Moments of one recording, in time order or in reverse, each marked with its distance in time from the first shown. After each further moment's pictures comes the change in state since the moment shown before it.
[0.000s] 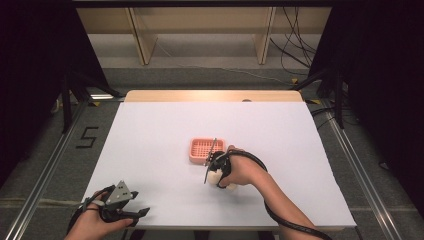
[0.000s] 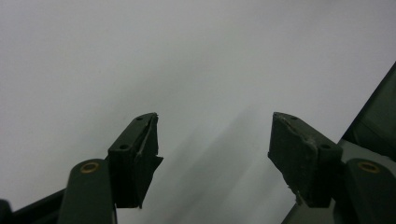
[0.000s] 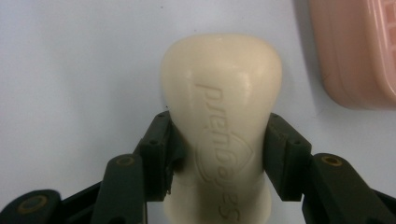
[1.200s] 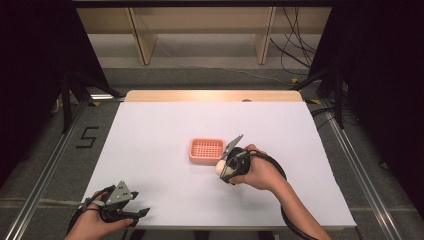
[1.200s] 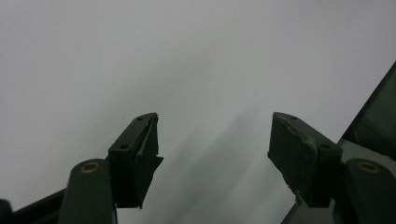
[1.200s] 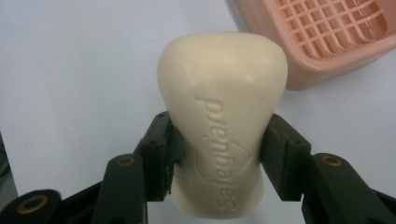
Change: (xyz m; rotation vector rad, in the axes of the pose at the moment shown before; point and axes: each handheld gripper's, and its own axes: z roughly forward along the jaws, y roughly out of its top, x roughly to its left) left arm 0.000 0.000 0.000 0.001 0.001 -0.002; right arm -0.001 -0.043 -0.026 -0.295 -0.009 0.118
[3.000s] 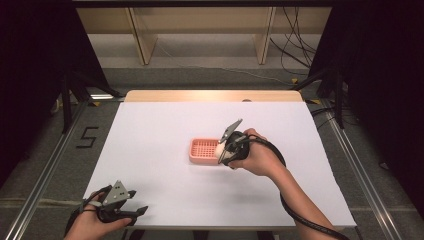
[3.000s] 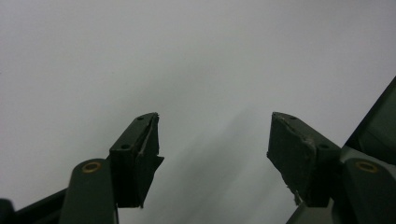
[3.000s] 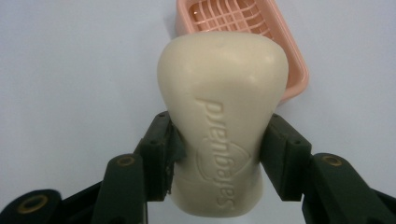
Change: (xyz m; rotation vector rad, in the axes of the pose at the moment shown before) left arm 0.002 -0.003 -0.007 0.006 0.020 -0.010; right arm -0.018 0.028 -0.027 -0.029 -0.112 -0.019
